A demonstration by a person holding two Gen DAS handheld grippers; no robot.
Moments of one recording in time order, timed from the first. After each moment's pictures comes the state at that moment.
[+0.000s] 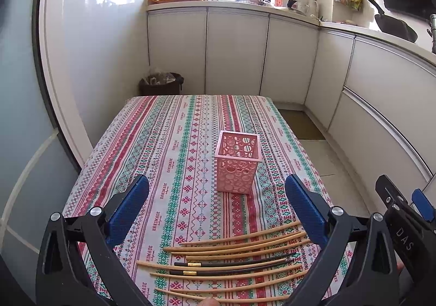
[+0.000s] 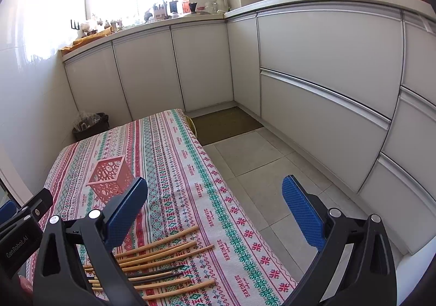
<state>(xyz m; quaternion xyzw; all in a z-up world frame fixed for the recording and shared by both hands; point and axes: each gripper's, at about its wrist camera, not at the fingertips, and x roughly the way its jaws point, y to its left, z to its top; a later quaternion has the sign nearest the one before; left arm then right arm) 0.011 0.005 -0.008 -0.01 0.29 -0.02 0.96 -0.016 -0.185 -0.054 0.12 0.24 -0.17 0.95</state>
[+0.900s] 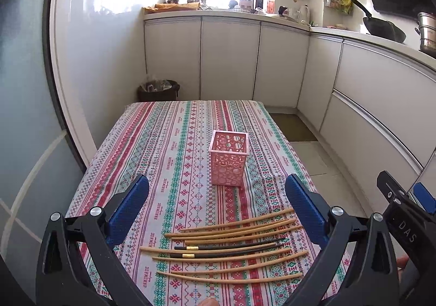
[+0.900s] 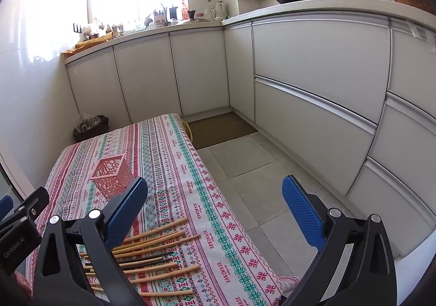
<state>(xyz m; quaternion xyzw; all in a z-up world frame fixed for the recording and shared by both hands) -0.038 0.005 0.005 -0.01 0.28 -0.04 0.96 -0.069 -0.196 -0.041 0.11 0.23 -0.18 0.95</state>
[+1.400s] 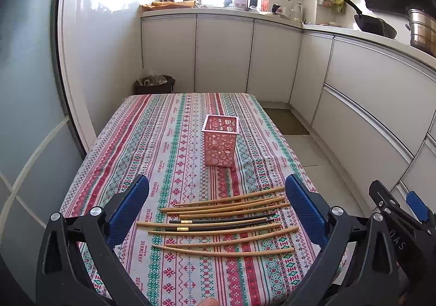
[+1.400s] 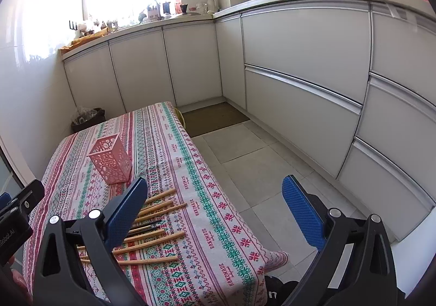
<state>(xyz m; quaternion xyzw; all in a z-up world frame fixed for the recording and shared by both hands) -0.079 0.000 -0.005 -0.01 0.28 -0.05 0.96 -0.113 -0.199 -0.061 0.12 0.24 -0.19 0.95</state>
